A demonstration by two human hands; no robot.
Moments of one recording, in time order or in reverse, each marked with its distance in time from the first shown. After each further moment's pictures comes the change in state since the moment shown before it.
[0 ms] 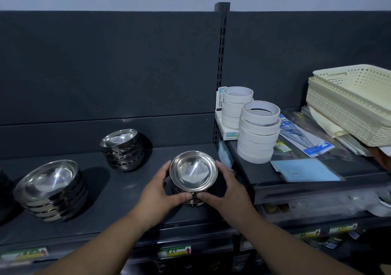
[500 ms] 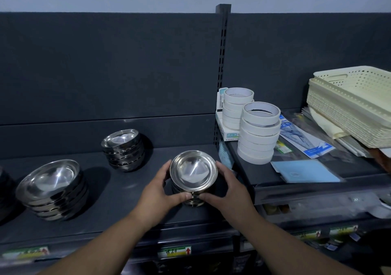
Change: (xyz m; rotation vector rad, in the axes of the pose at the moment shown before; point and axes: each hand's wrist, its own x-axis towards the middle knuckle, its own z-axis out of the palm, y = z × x) left_hand 0.001 -0.003 0.001 -0.010 0.024 -0.002; right_hand 0.001 0.004 0.000 0.000 0.009 -0.015
